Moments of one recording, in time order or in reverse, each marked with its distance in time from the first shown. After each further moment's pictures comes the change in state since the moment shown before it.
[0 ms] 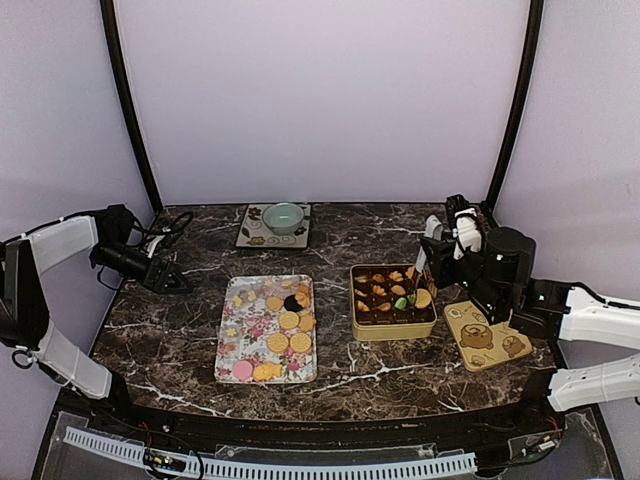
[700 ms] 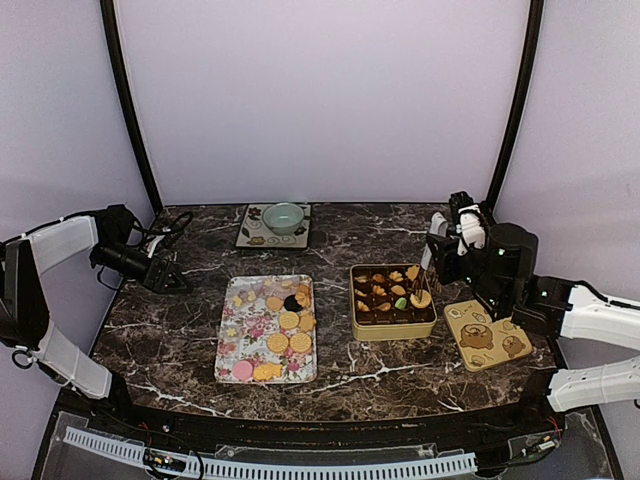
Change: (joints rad) left arm 0.000 0.000 0.000 0.000 0.001 0.000; right arm -0.041 -0.010 0.013 -0.033 -0.013 -0.006
